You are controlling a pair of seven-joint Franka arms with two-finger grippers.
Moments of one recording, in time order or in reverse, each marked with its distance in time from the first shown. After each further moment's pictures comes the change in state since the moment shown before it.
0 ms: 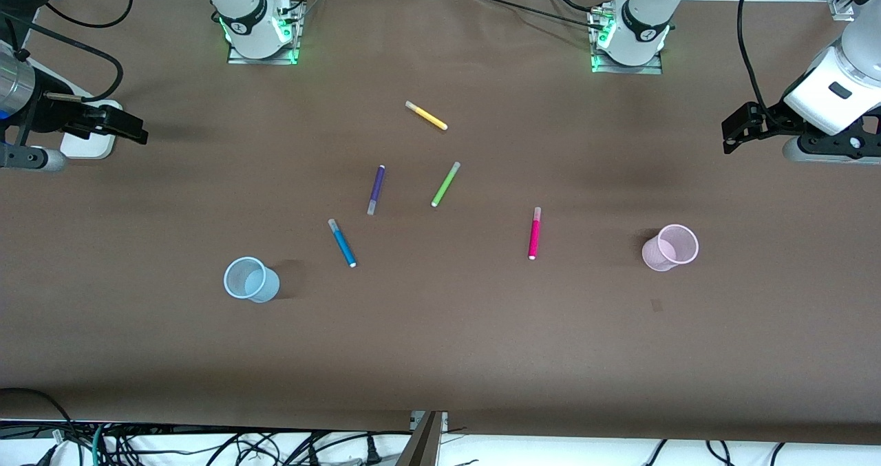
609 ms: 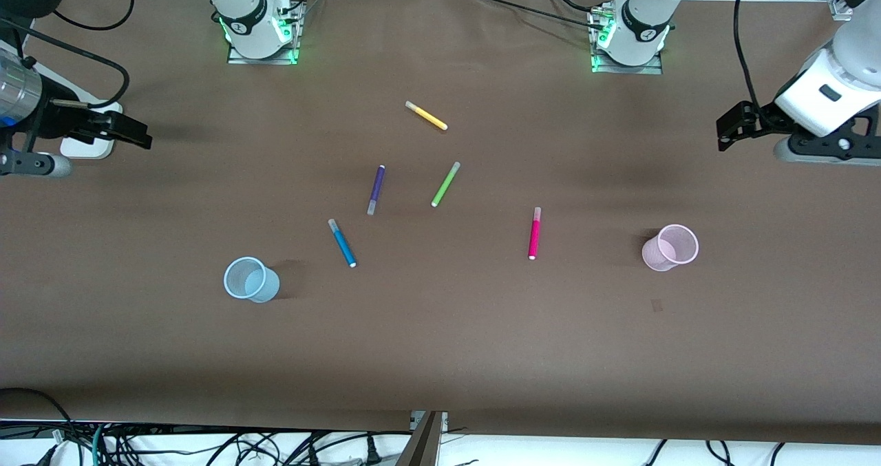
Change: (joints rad) left arm -0.009 0.019 -0.014 -0.006 0.000 -0.026 0.000; right arm 0.011 0.030 0.011 0.004 0.001 0.032 0.000
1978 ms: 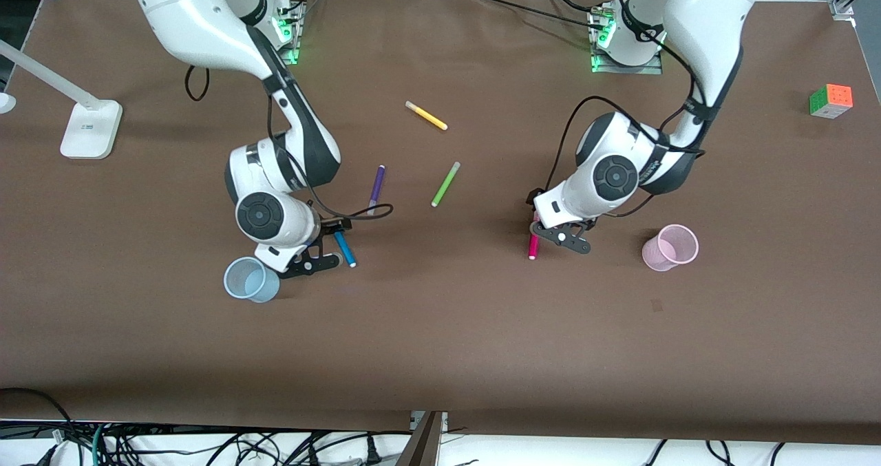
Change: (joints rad) left arm -0.145 0.525 -0.186 -0.268 -0.036 0.727 -0.006; right arm 0.317 0.573 0.015 -0.070 0.050 0.625 -0.042
